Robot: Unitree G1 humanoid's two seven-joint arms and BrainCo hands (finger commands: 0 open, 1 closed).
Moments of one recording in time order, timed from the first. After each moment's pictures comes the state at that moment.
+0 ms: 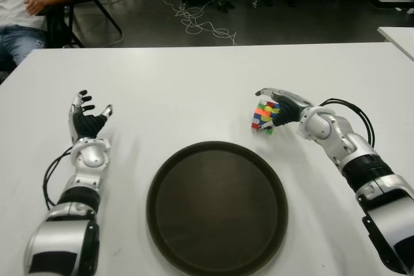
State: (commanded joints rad) left arm -0.57 0.26 0.09 1.12 0.17 -0.37 0.49; right arm -0.73 -0.36 0.41 0.84 -0.56 -0.17 0.19
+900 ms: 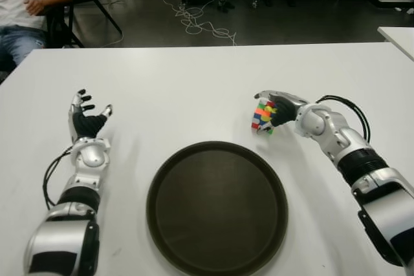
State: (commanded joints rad) left arm -0.57 0.26 0.09 1.12 0.17 -0.36 0.49; right arm -0.77 -0.34 0.45 0.86 -0.60 -0.12 0.24
